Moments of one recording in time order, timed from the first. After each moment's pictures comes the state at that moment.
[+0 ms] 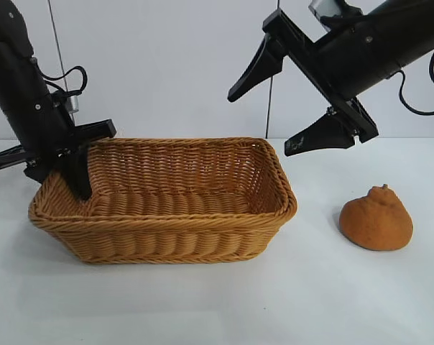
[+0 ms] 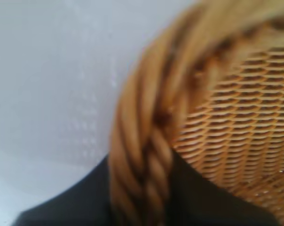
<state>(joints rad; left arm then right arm) -0.14 2.20 -1.59 -0.38 1.03 0.00 0.27 1.74 -1.11 1.01 0.72 -0.45</state>
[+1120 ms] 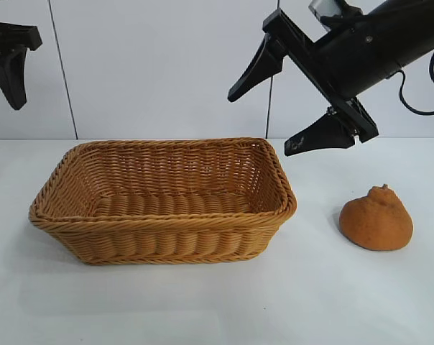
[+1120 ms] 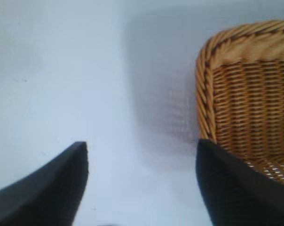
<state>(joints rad) -0.09 1.86 -1.59 0.00 1.16 -0.04 0.27 1.74 -1.11 1.01 0.72 -0.45</state>
